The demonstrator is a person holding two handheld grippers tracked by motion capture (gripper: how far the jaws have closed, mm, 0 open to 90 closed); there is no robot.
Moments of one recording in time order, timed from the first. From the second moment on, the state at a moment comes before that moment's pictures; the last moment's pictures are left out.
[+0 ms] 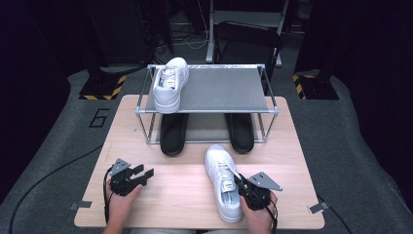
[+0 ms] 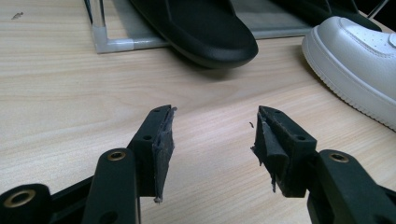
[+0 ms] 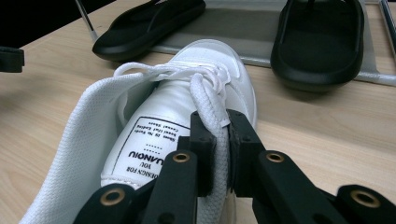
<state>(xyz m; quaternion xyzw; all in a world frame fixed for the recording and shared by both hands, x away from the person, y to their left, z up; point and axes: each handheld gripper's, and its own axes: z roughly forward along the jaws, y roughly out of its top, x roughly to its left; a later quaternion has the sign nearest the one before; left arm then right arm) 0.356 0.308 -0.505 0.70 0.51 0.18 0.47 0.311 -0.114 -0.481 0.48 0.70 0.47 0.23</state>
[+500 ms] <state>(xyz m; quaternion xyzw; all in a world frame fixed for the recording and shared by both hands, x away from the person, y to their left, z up) 0.355 0.309 -0.505 0.70 0.51 0.18 0.47 0.327 -0.117 -0.480 0.49 0.70 0.48 0.23</state>
